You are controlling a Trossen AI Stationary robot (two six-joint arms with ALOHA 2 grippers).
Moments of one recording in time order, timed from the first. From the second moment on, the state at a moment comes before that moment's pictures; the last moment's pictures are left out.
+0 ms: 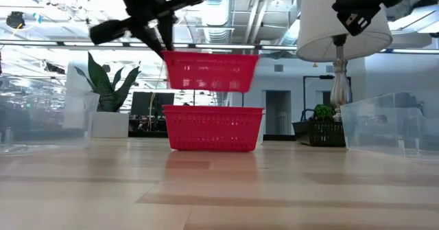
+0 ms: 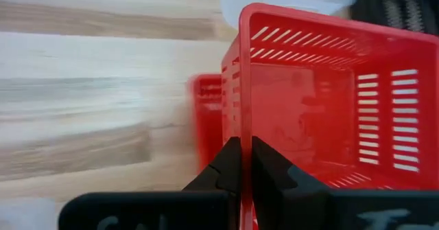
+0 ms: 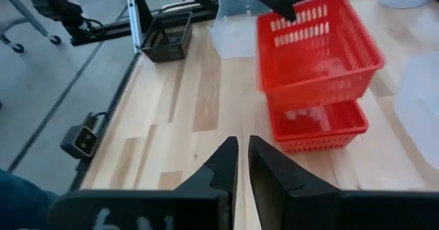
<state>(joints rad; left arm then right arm) -0.23 1.61 1.25 -0.86 -0.57 -1.69 0.26 0.80 0.62 -0.24 0.10 0.30</state>
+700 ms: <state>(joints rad) -0.22 1.71 1.25 -0.79 -0.49 -1.66 0.25 0.80 0.62 -0.23 0.10 0.25</state>
